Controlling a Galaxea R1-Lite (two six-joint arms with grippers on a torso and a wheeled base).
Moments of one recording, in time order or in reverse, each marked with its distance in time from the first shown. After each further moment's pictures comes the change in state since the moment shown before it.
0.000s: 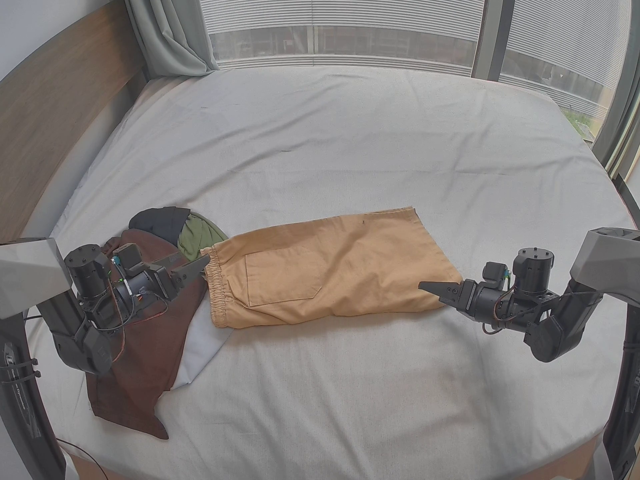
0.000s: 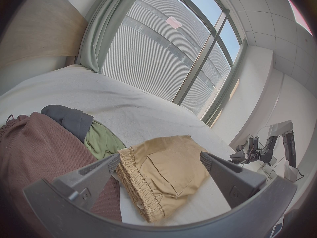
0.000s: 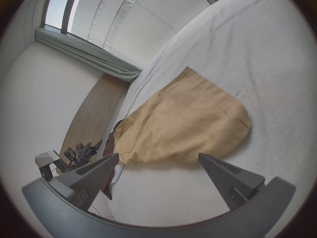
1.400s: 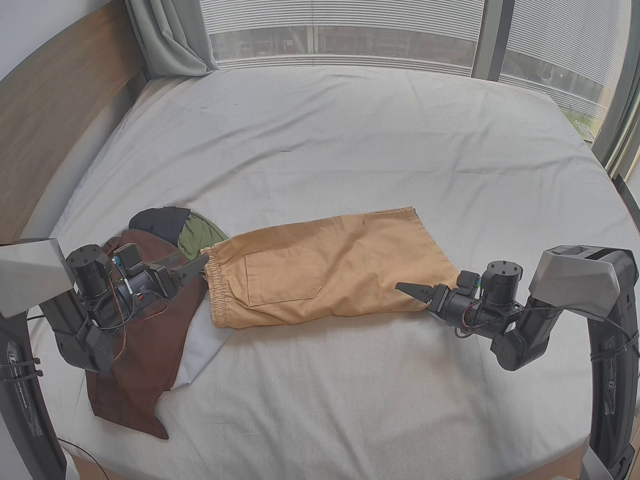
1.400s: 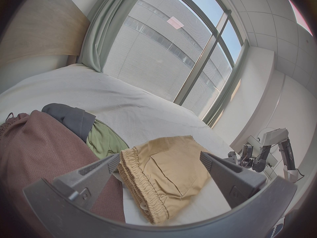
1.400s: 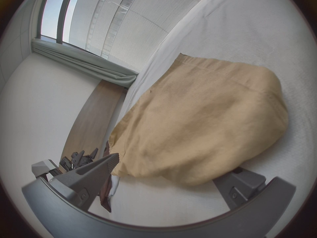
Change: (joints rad) left arm 0.010 0.024 -0.025 0.000 0.000 -0.009; right arm 0.062 0.221 -0.165 -0.129 -0.072 0.130
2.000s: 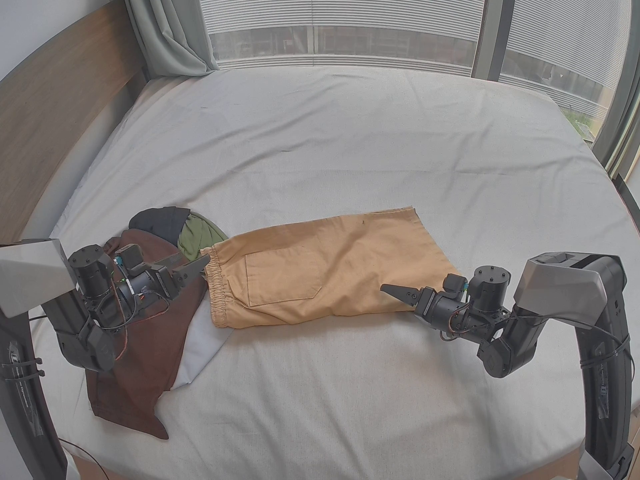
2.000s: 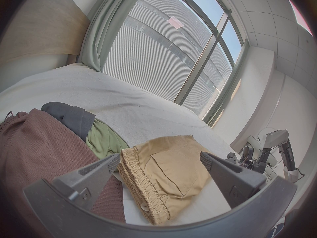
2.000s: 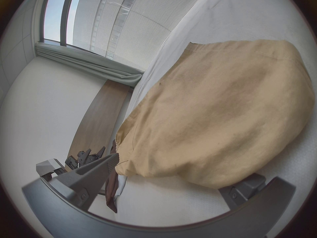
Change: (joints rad) left arm -0.002 0.013 -0.011 0.000 0.000 0.000; right arm 0.057 0.049 -0.034 -0.073 0.001 0.063
